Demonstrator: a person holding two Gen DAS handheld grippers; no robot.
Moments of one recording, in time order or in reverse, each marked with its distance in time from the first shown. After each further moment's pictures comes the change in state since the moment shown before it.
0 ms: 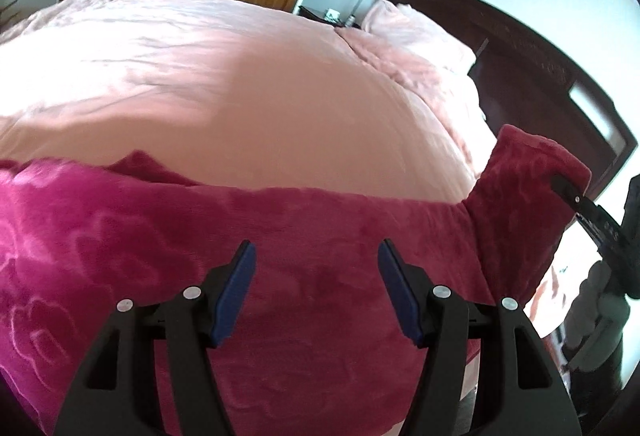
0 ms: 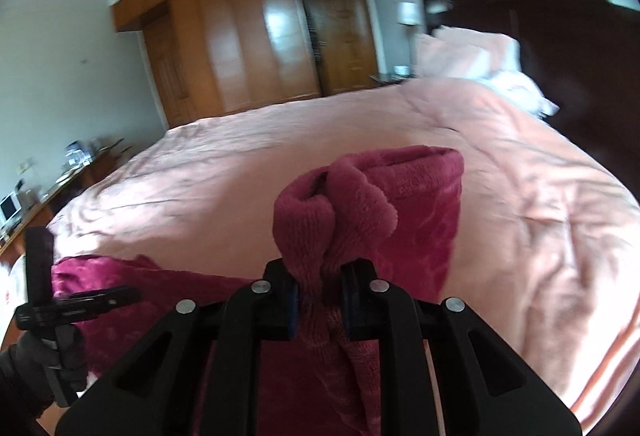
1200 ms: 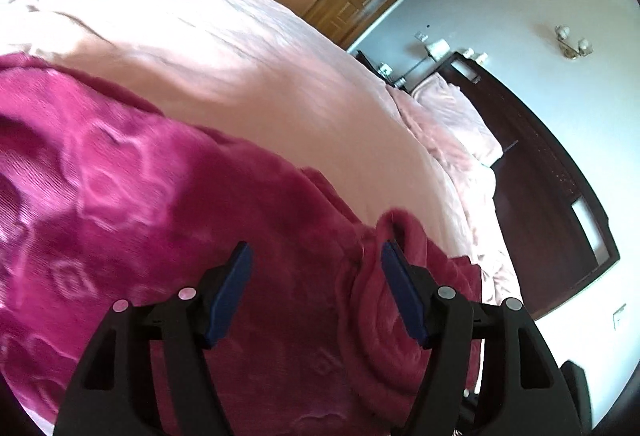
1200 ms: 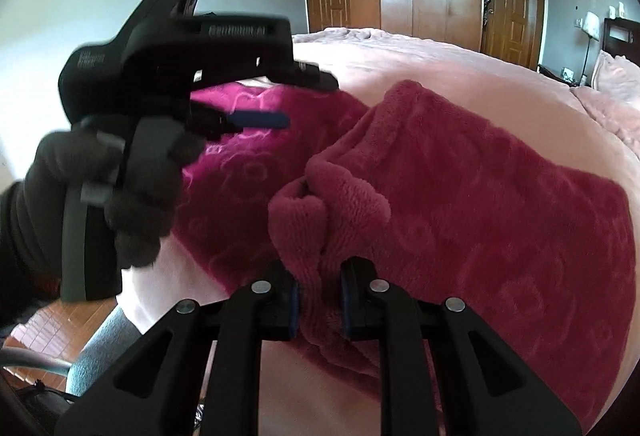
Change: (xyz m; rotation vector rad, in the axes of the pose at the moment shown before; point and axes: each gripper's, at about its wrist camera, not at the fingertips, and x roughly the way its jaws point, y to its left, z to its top) left arm -0.076 0.119 -0.013 -0.309 -0.150 -0.012; right arm 0.060 0.265 -0.156 -0.401 0.256 0.359
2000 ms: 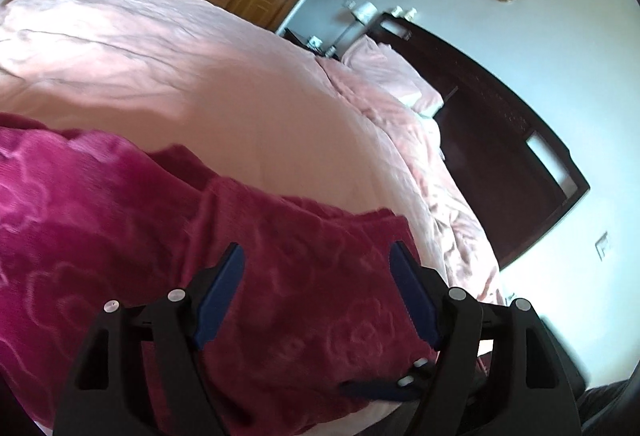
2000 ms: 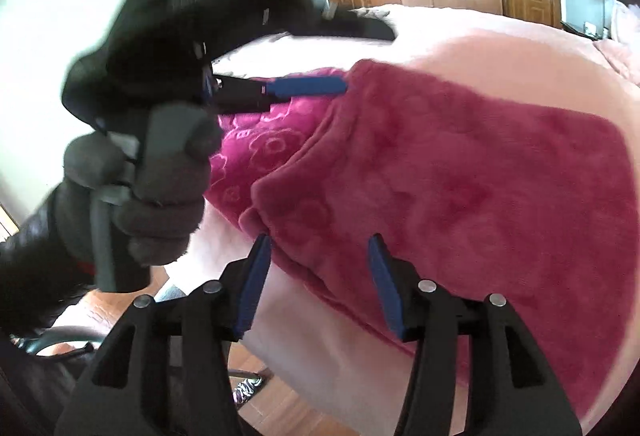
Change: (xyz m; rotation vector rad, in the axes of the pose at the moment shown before) left arm 0.025 -0.087 -0.027 0.207 0.098 -0.165; right arm -0.052 -0.078 -0.019 0.114 0.060 0.188
